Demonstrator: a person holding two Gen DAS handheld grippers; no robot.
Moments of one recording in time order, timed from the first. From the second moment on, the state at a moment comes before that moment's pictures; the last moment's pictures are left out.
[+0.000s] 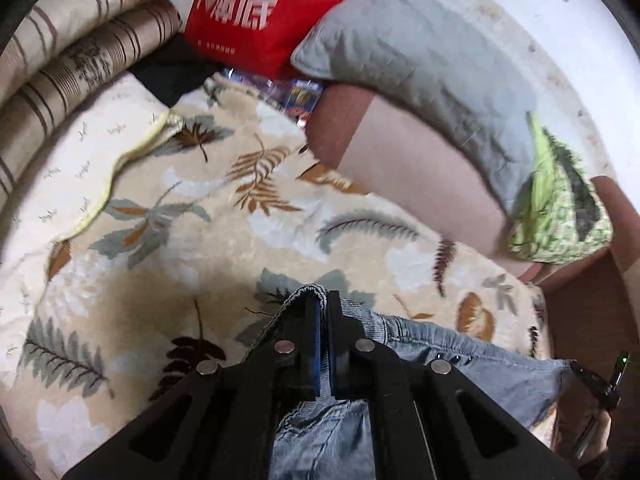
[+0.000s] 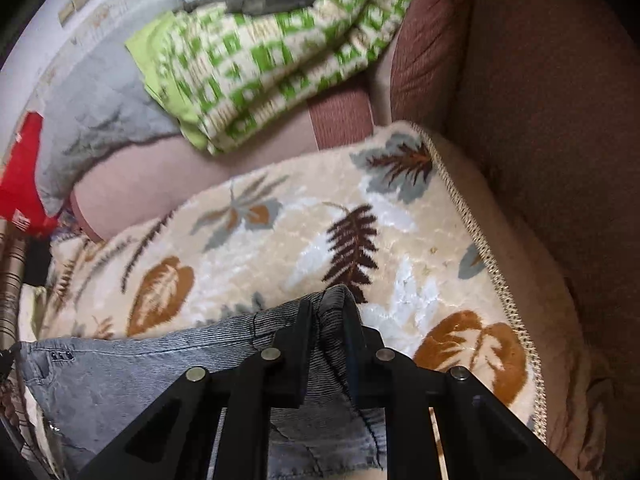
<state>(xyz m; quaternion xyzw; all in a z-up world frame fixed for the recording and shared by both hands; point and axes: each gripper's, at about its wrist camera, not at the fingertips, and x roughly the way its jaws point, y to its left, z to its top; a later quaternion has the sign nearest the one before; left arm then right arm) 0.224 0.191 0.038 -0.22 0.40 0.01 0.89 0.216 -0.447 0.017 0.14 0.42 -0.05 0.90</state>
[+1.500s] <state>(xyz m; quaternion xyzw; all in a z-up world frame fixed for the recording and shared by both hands) 0.008 0.147 -0.022 -0.09 0.44 0.10 0.89 -0.074 -0.432 -0.079 0.22 0.50 -0.12 0.83</state>
